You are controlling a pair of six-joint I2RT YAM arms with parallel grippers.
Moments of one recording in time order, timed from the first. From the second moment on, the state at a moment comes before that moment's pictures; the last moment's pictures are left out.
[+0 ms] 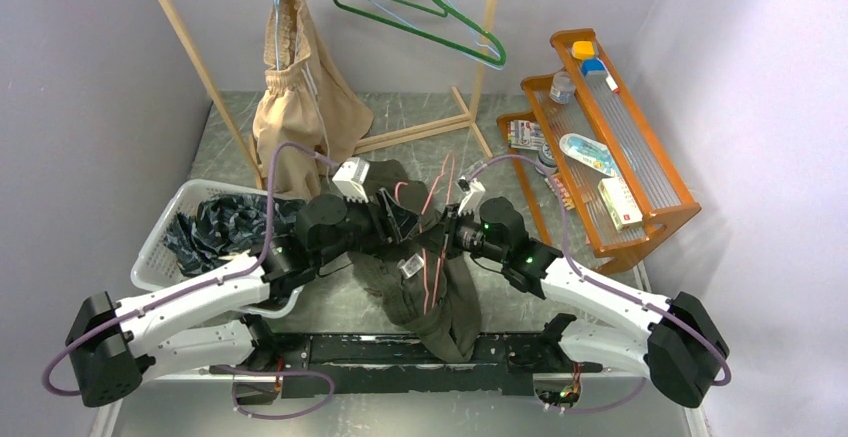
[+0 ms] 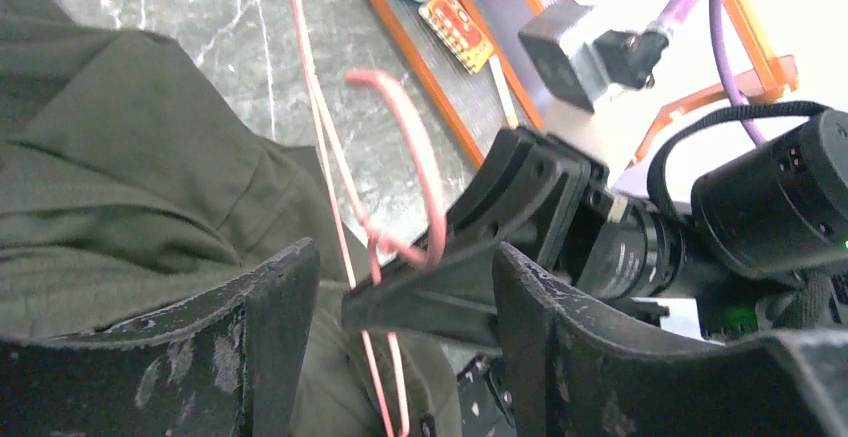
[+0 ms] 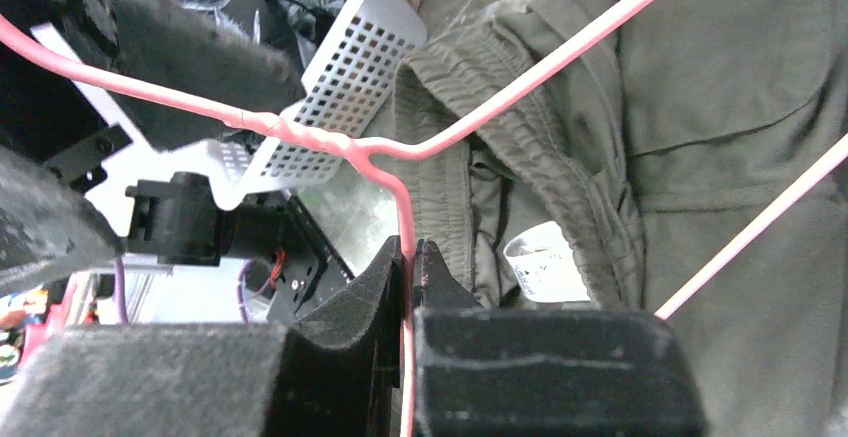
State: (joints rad) left arm -0.96 0.99 0.68 0.10 -0.15 -0.77; right arm 0.78 1.05 0.52 0.20 -0.22 0.68
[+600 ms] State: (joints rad) left arm -0.99 1.12 0.86 -0.02 -0.28 -0.70; right arm 0.78 1.14 0.62 0.17 -0.37 0.66
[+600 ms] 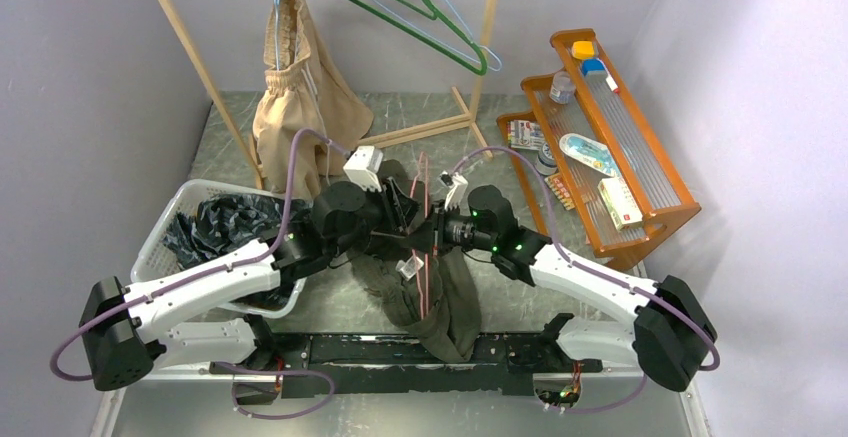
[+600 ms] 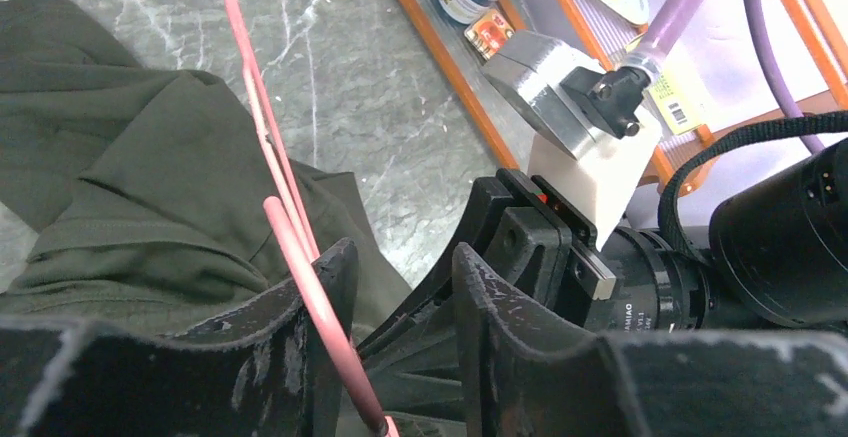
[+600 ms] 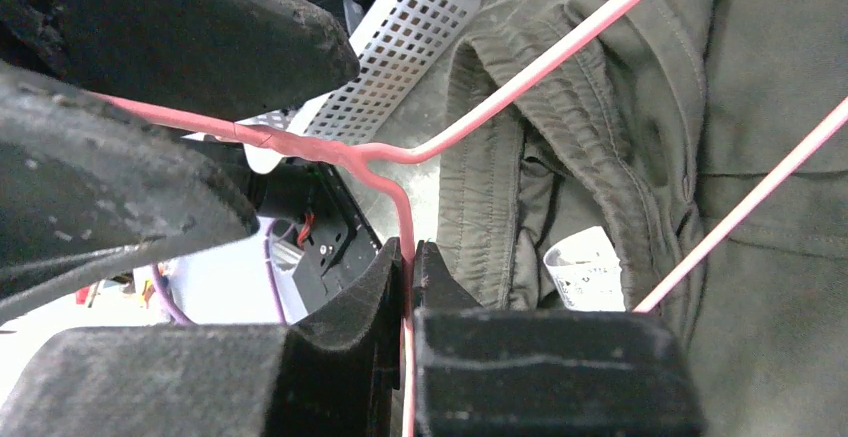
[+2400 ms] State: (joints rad) left arm -1.04 1.06 0.85 -0.16 -0.58 -0.88; right arm 0.78 1.10 0.59 0.24 -0.46 0.71
